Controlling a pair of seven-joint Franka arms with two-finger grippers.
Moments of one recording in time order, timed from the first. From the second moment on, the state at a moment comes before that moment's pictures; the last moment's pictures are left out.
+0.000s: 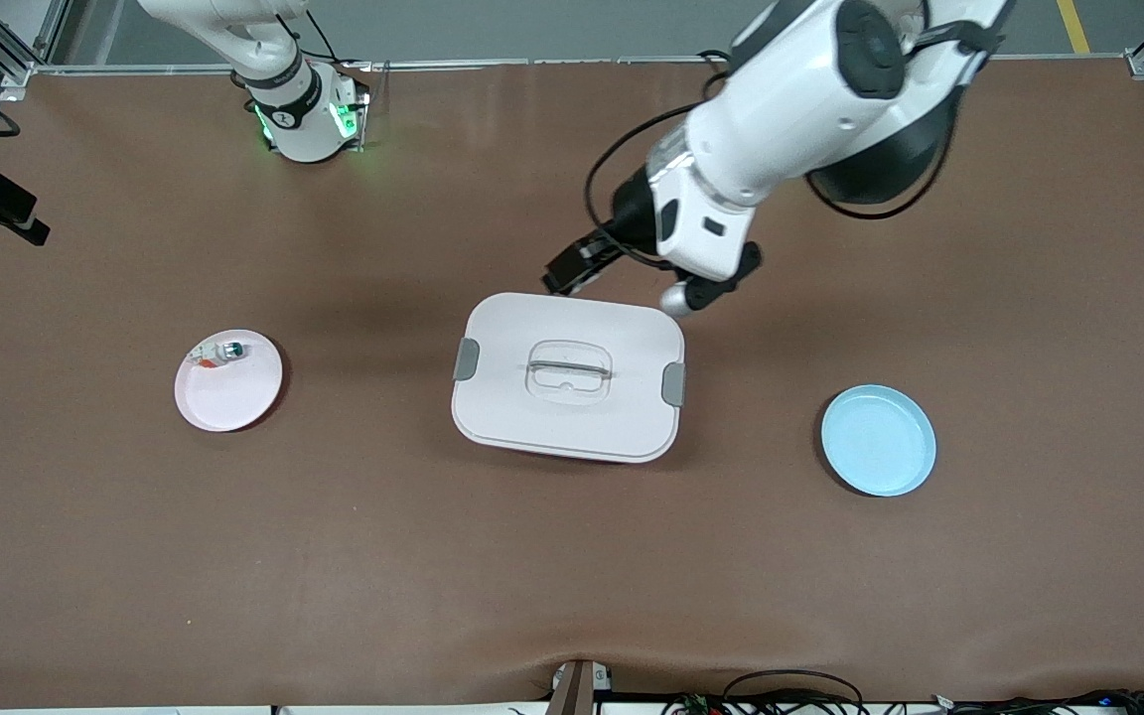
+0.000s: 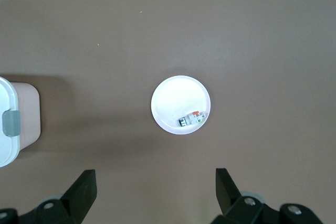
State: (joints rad) left arm -0.28 0.36 -0.49 -1.41 -0.33 2.16 -1.35; right arm 0.02 -0.07 -0.08 -1.54 0.01 1.50 0.03
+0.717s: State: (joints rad) left arm -0.42 0.54 -0.49 -1.40 -0.32 2.50 -1.98; right arm 0.10 -0.05 -0.07 -1.67 0.30 1.69 0.02
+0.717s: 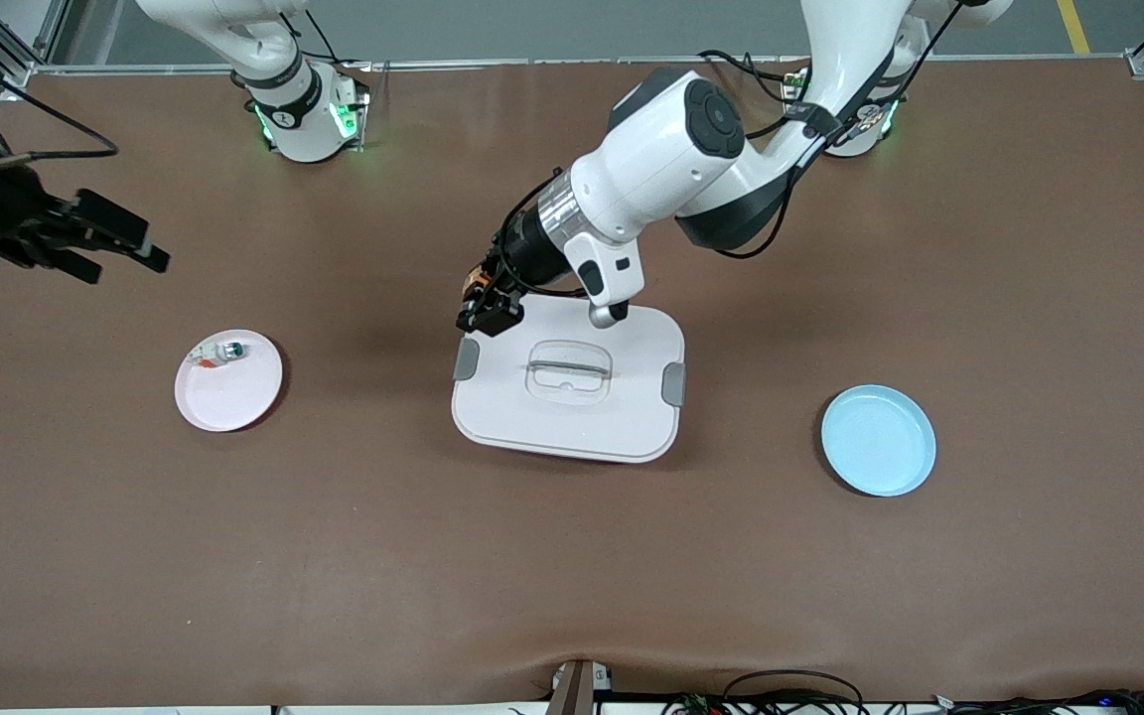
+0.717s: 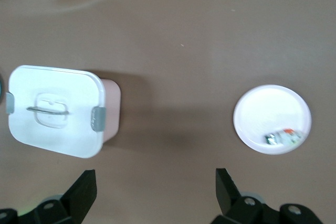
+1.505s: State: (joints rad) left arm -0.44 0.57 -0.49 -1.40 -0.32 2.56 -2.05; right arm 0.26 -0.10 -0.07 -1.94 0.58 1.98 0.01
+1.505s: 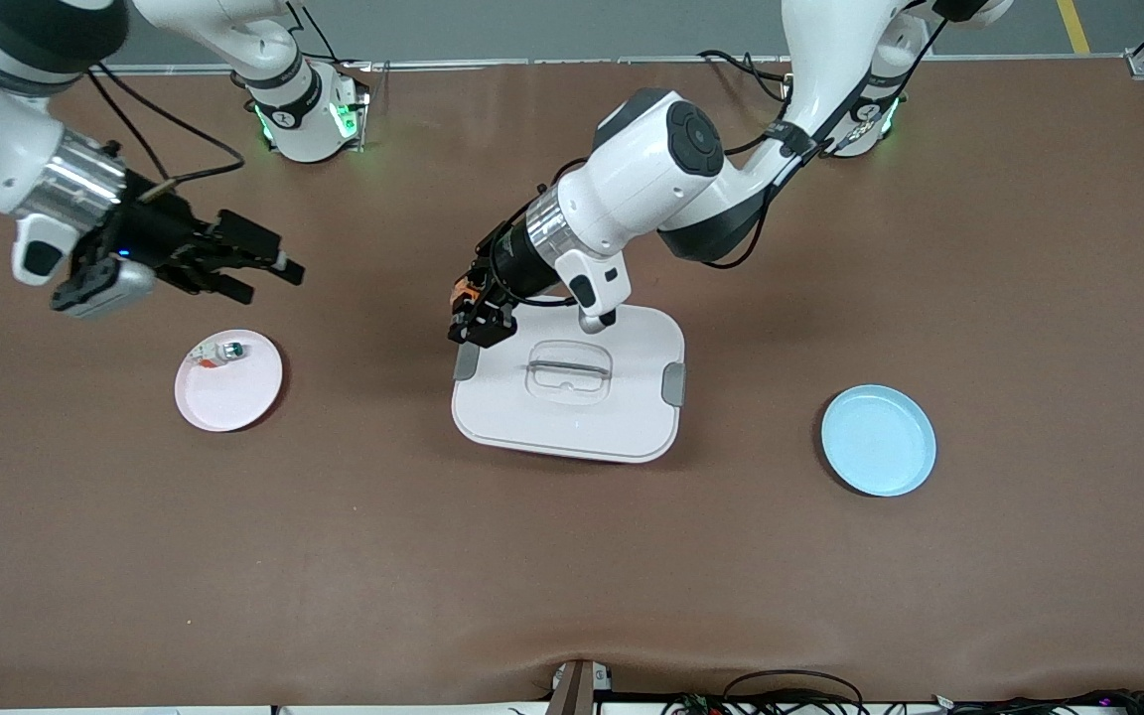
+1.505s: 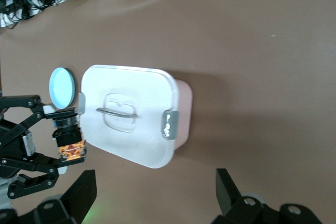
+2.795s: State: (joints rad) left arm -0.45 0.57 -0.48 -1.39 -0.32 2.58 -2.05; right arm 0.48 -0.05 -0.07 -2.04 0.82 2.28 0.01
